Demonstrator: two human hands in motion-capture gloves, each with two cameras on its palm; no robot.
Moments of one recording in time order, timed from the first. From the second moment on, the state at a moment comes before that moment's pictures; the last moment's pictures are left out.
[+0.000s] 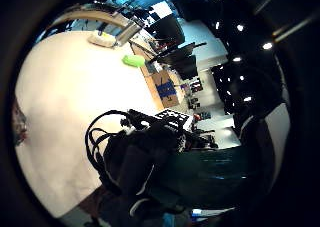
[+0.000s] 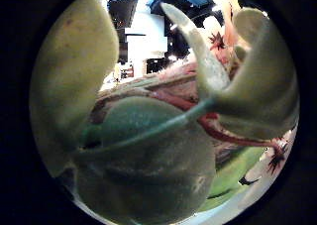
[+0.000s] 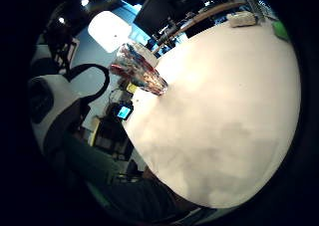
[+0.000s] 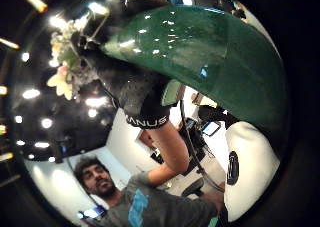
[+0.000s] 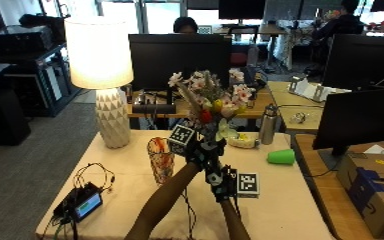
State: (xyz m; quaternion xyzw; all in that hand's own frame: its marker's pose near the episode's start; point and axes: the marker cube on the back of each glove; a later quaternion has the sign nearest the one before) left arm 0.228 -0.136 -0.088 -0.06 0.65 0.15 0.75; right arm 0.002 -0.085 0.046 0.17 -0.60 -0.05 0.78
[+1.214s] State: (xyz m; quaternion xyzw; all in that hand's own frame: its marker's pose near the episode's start) left arm -0.052 -0.222 -0.219 0.19 0.69 -0.02 0.70; right arm 0.107 -0.055 0.061 0.18 -0.55 0.00 0.81
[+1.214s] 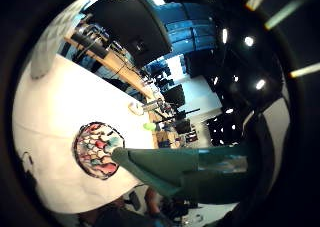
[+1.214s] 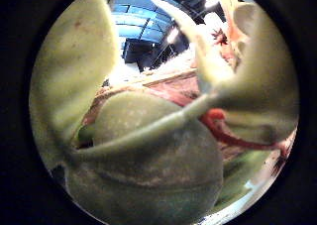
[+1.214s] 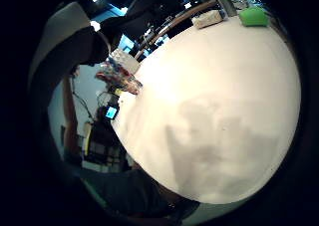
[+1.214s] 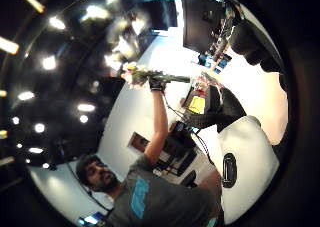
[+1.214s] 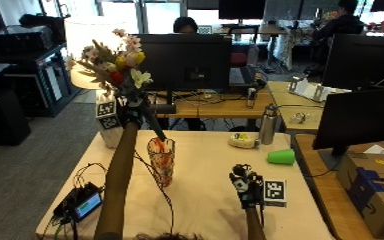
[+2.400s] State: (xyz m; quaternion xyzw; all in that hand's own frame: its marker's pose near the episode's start) left arm -0.087 -0.179 -0.139 0.11 0.64 -0.02 0.76; right arm 0.056 -0.055 0.044 0.21 -0.53 -0.11 0.81
